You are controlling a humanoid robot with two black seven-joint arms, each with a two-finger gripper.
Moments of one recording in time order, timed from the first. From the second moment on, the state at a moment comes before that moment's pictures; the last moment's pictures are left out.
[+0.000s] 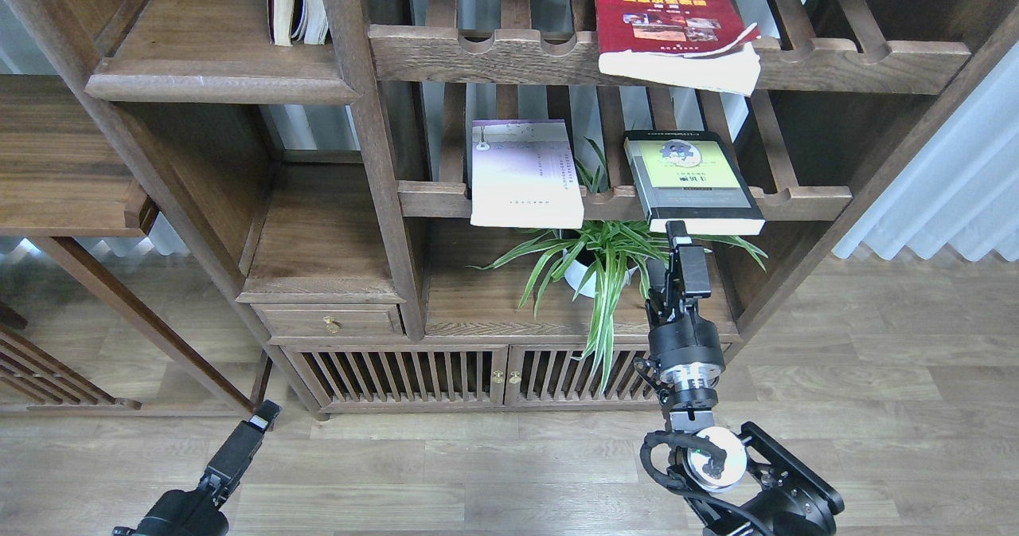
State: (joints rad) left arm 0.30 0.20 -1.22 -1.15 0.10 -0.49 0.02; right arm 0.16 0.02 1.01 0.97 0.25 0.58 0.46
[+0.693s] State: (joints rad) left arm 0.30 0.20 -1.22 -1.15 0.10 -0.49 0.02; right arm 0.23 0.02 1.06 0.89 0.25 0.55 0.46
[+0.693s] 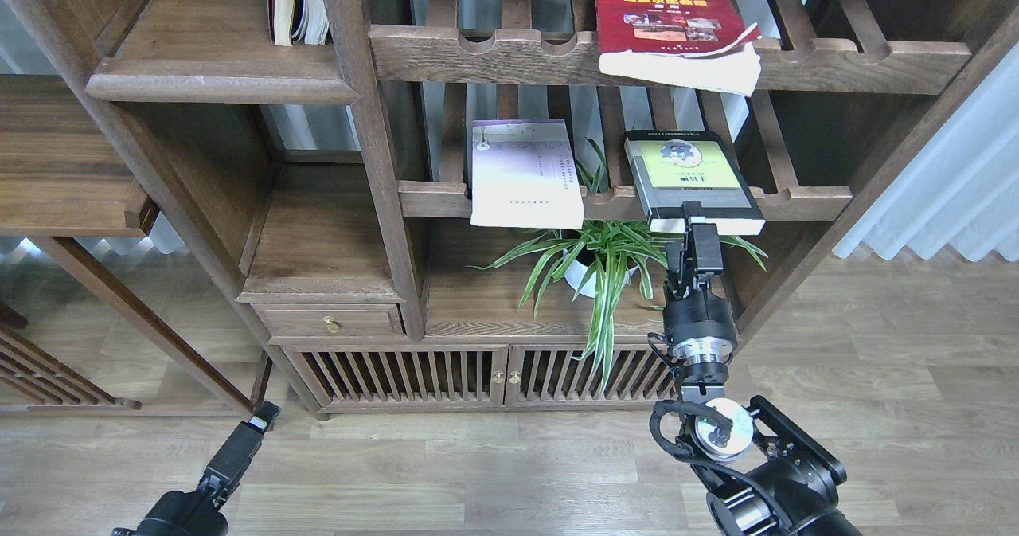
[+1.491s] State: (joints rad) left arm 0.32 0.19 -1.22 -1.15 0.10 -0.49 0.02; right arm 0.27 0.02 1.06 0.87 0.27 0.37 0.44
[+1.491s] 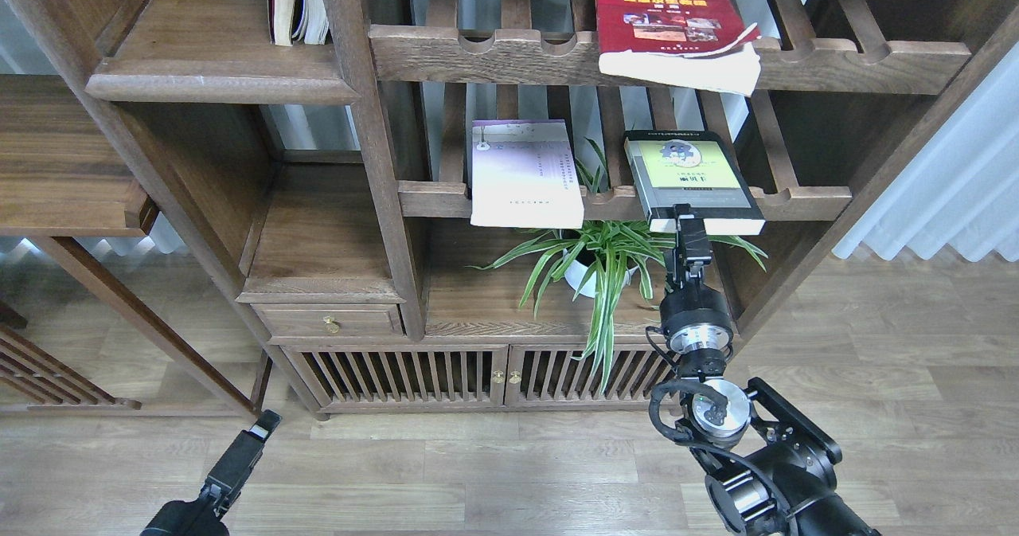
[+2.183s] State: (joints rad) left arm 0.32 0.18 -1.22 -1.15 0.10 -0.49 0.02; right arm 0.31 0.02 1.12 0.88 0.30 0.28 0.43
